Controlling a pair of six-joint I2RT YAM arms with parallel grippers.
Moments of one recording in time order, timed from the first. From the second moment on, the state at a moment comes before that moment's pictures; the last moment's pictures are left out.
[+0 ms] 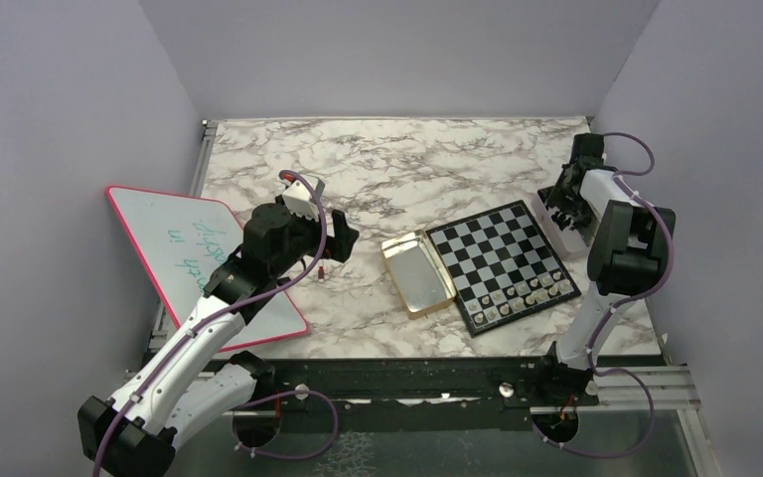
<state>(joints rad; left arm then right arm) -0.52 0.86 0.77 -0.23 0.05 -0.23 -0.20 1.93 1.37 -0.44 0.14 0.28</state>
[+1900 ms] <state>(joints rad) -0.52 0.86 0.77 -0.23 0.05 -0.23 -0.20 1.88 1.37 -0.50 0.22 0.31</state>
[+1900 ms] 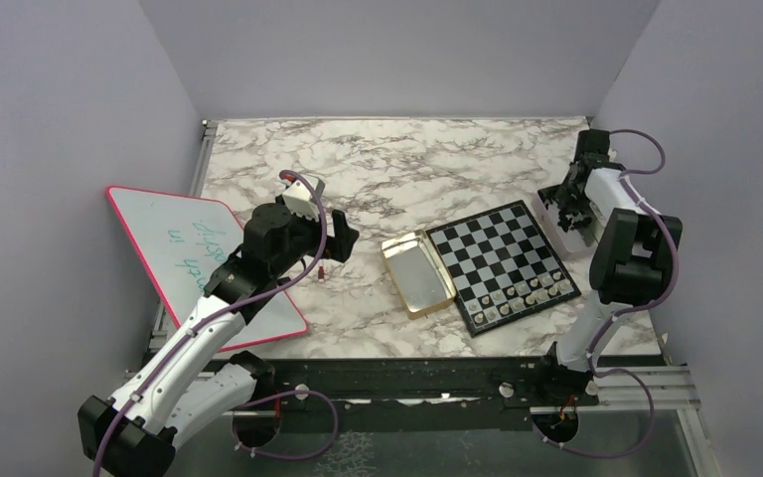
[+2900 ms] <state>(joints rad) -0.52 0.86 0.77 -0.23 0.05 -0.23 -0.01 1.79 1.41 -0.53 0.07 0.33</state>
